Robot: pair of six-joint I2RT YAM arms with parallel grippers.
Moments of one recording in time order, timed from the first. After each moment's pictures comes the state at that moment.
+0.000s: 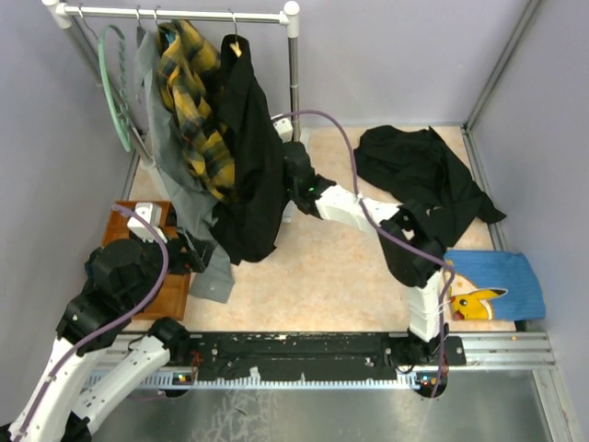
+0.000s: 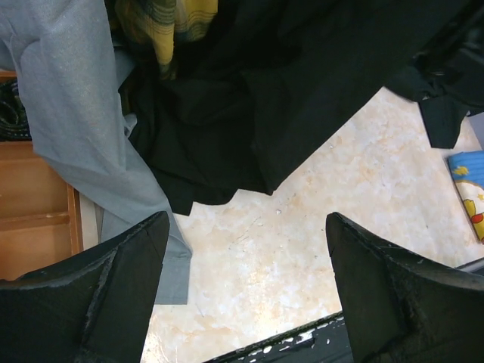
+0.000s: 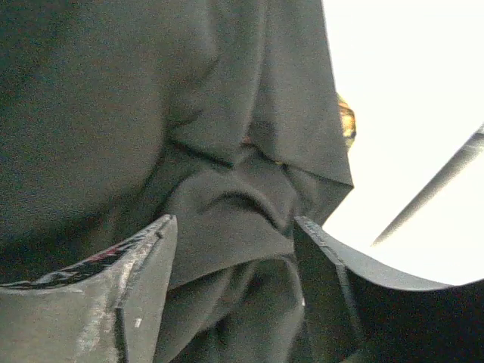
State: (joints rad) left arm -0.58 0.45 0.91 -0.77 -0.19 -0.46; right arm 0.78 2.03 1.56 0.36 0.18 0.14
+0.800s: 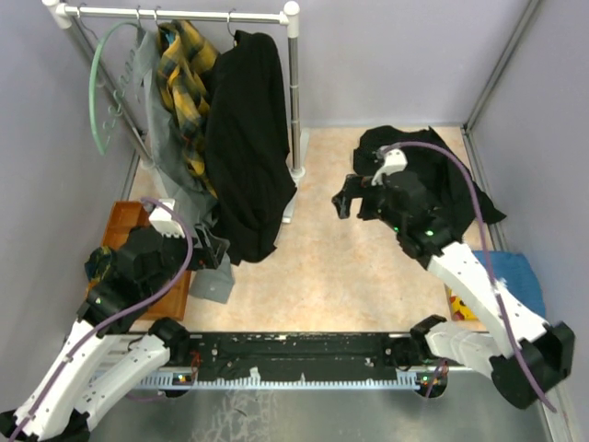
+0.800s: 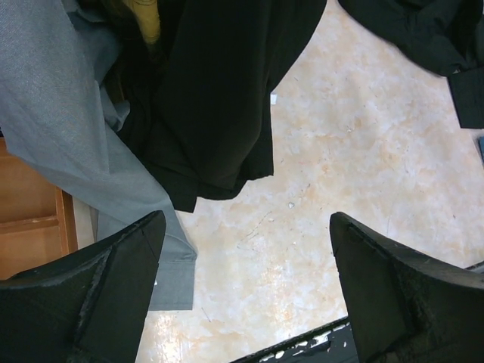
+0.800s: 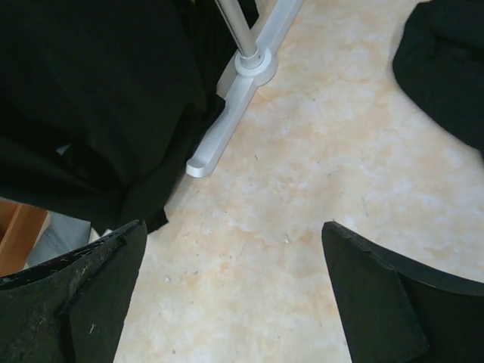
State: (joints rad) left arm -0.58 0.52 0.82 -0.68 -0.17 -0.43; right arm 0.51 1.09 0.93 -0.24 0.02 0.36
